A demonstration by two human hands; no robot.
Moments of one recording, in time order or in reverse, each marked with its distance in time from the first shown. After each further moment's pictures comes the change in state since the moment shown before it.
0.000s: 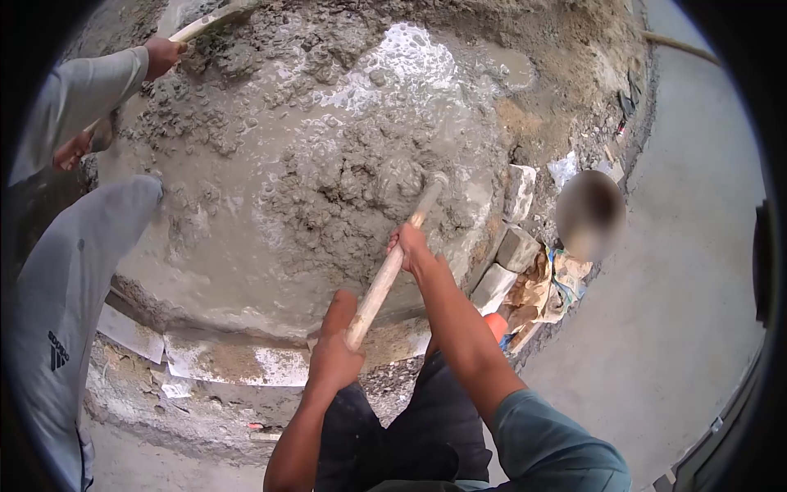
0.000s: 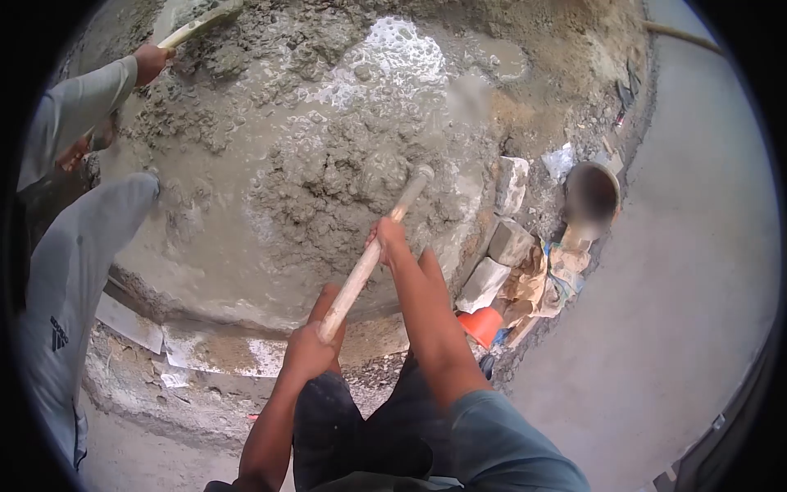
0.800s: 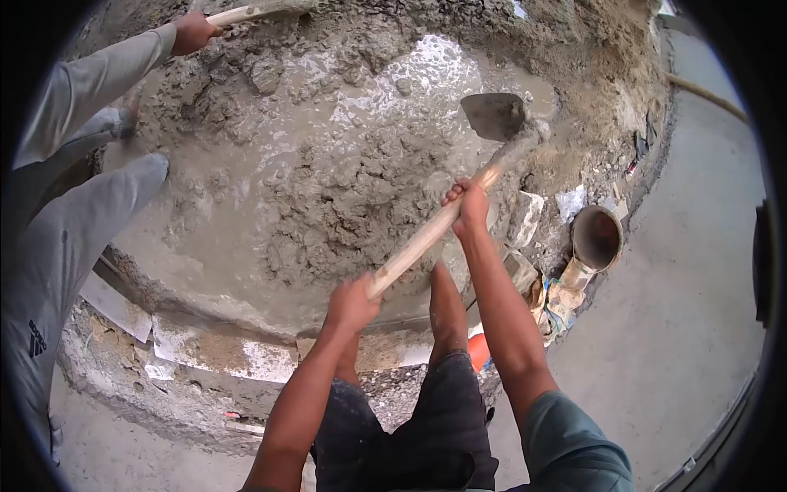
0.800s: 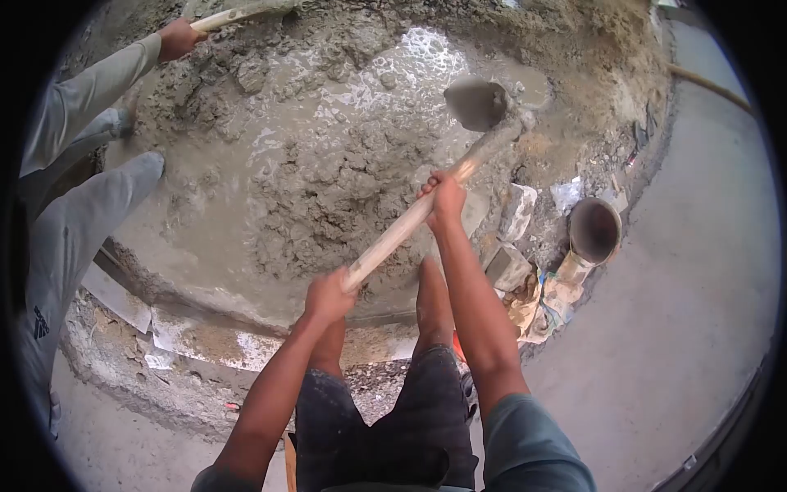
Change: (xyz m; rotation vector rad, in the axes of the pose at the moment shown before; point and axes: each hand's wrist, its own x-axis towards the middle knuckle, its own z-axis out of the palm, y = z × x) left_hand 0.122 0.024 0.020 -0.015 0.211 0.226; right_hand -0.046 -0.151 0.035 0.130 -0.143 -0.486
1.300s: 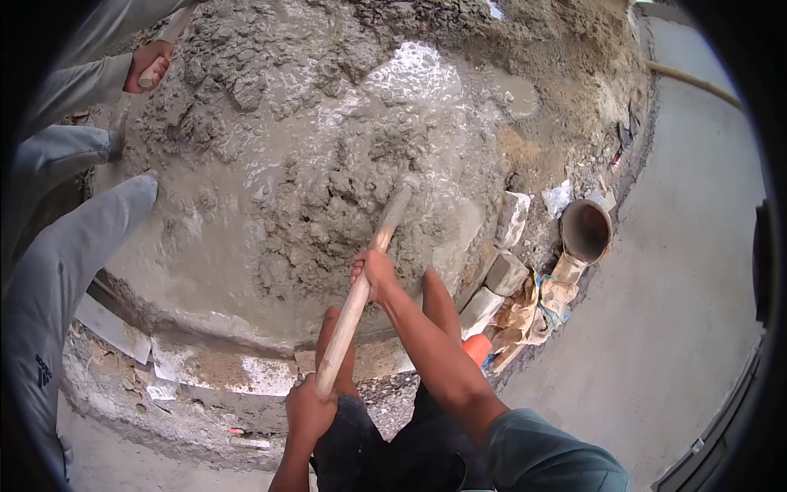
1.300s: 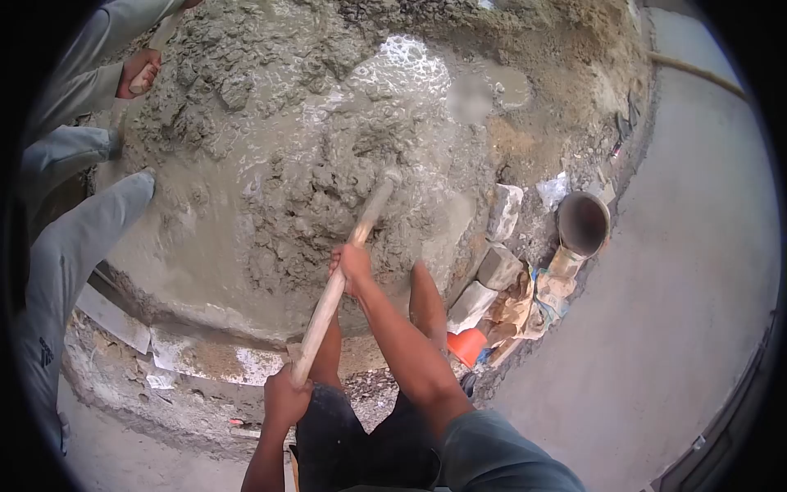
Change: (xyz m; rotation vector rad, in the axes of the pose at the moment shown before) left_hand -0.164 -0.011 -0.064 -0.002 -0.031 -0.359; right_hand -0.087 0.146 0.017 -0.149 -0.006 0.535
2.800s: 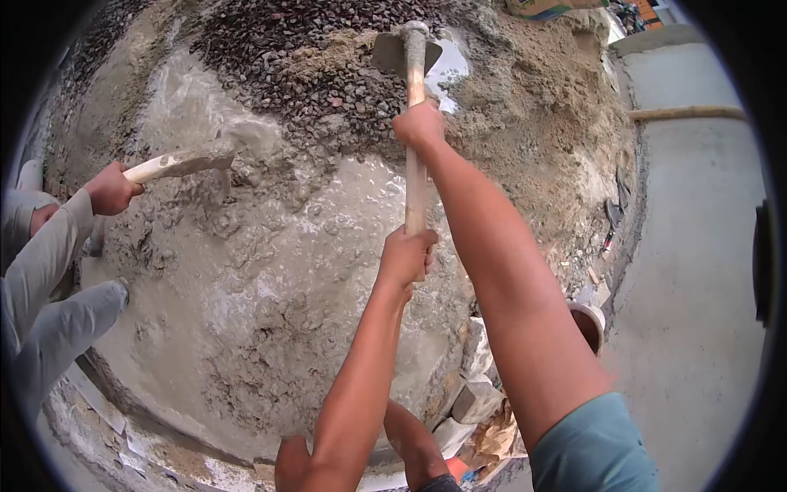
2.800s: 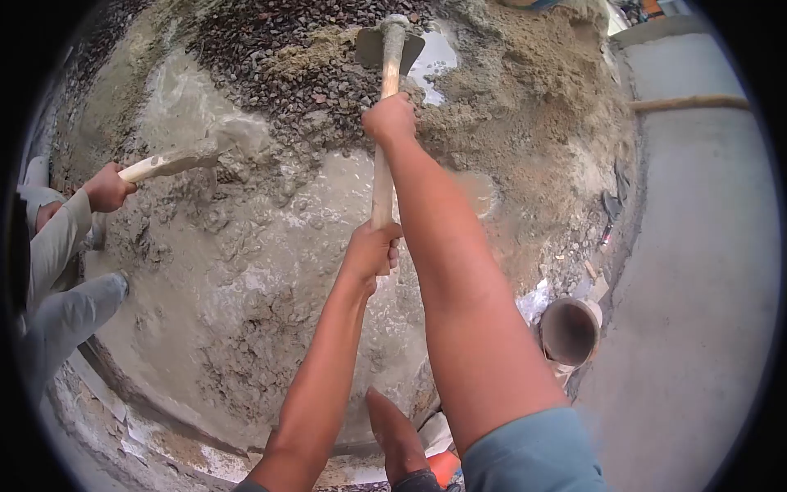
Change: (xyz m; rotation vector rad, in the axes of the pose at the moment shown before) left_hand 0.306 0.512 0.032 -1.235 -0.236 0.423; right_hand 0.031 -0.569 0.118 -1.157 0.592 -1.132
